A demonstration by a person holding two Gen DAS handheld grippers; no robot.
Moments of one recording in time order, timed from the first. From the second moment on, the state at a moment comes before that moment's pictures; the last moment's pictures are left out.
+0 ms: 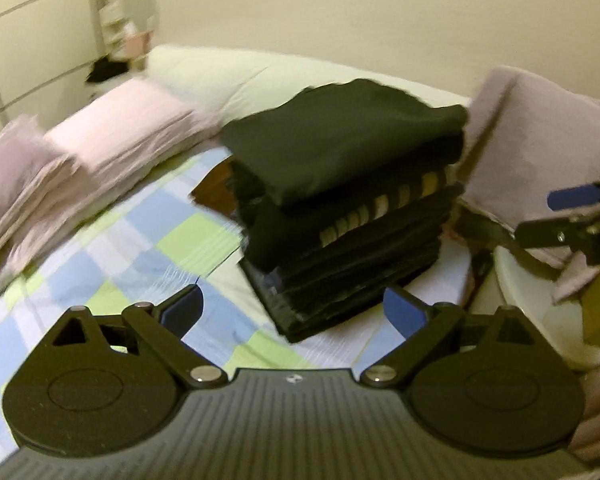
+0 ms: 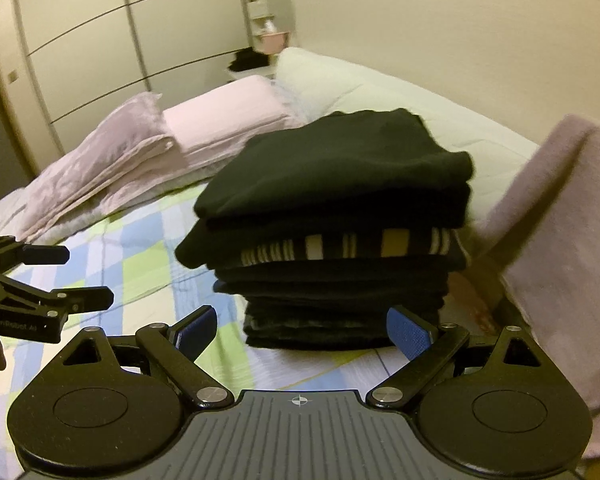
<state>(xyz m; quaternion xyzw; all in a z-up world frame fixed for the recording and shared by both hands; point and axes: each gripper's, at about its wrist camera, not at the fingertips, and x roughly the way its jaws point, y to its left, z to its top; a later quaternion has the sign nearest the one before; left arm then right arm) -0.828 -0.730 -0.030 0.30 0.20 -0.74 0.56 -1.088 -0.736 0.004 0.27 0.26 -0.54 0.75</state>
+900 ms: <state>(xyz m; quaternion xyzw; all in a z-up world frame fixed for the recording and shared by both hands) -0.722 -0.709 -0.030 0.32 0.21 -0.80 0.47 -0.953 -0.667 0.005 0.31 0.23 -0.66 0.64</state>
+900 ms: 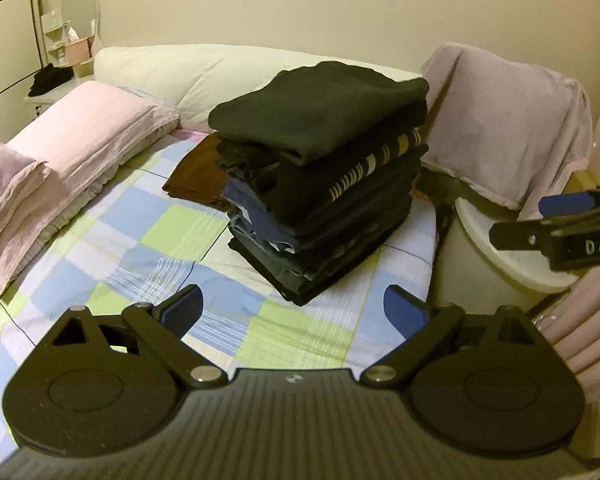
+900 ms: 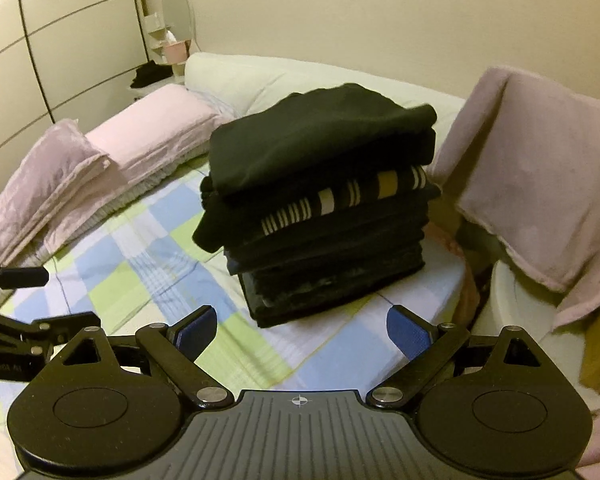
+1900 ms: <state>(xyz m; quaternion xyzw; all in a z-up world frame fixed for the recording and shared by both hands) -0.752 -0.738 -0.041 0.32 0.21 -0.79 0.47 -0.968 -0.675 0.014 0.31 0.22 -0.70 0.61</state>
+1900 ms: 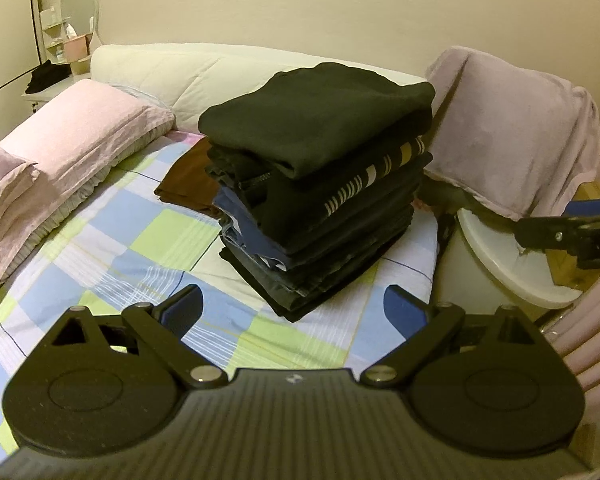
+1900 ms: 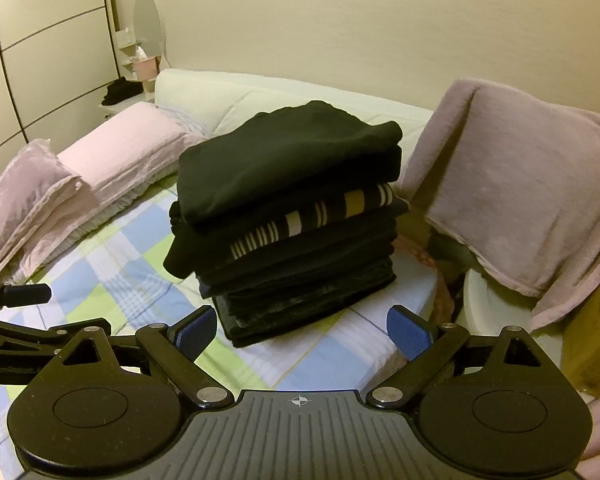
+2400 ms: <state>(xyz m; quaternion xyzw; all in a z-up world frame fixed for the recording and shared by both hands) -0.765 -0.732 -0.042 0.32 0.21 -0.81 0.45 -0.964 -0.661 0.019 0.30 0.22 -0.71 0.60</state>
